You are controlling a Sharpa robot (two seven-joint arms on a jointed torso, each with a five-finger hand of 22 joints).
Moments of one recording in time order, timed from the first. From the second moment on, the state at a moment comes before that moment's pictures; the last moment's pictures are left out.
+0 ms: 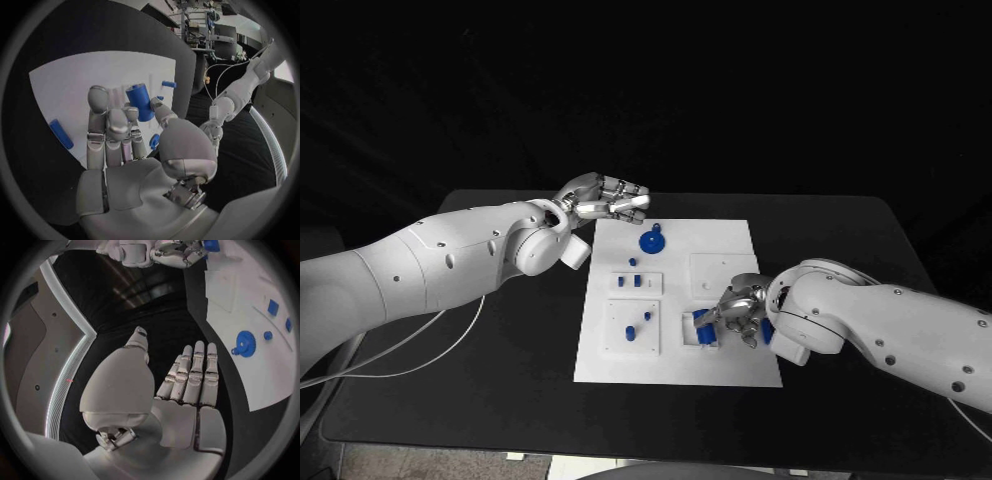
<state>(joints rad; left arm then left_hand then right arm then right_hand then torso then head) 1.26 -0.69 -0.09 1.17 -0.32 -0.04 0.32 1.31 -0.18 -0.01 0.27 0.05 0.74 0.19 0.06 0.05 0.98 0.17 0.06 0.06 1.03 0.16 0.07 0.07 0.05 0.90 0.15 0.07 0.07 1.09 -0.71 0.02 1.55 -0.94 0.00 -0.67 0.98 0.02 0.32 -0.14 0.14 1.16 0.07 0.06 0.09 1.26 -0.03 0.87 1.07 1.46 -0.09 1.04 1.13 0.08 1.46 -0.11 0.49 1.13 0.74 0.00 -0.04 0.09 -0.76</state>
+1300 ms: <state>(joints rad) 1.26 -0.69 -0.09 1.16 -0.32 -0.02 0.31 1.31 -0.18 -0.01 0.28 0.05 0.75 0.19 0.06 0.05 0.97 0.18 0.06 0.06 1.03 0.16 0.07 0.07 0.05 0.90 0.15 0.07 0.07 1.10 -0.64 -0.01 1.47 -0.96 0.04 -0.69 0.97 -0.01 0.05 0.00 0.05 1.16 0.06 0.06 0.08 1.25 -0.03 0.82 1.05 1.46 -0.09 1.01 1.14 0.08 1.46 -0.11 0.45 1.14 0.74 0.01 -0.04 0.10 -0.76</state>
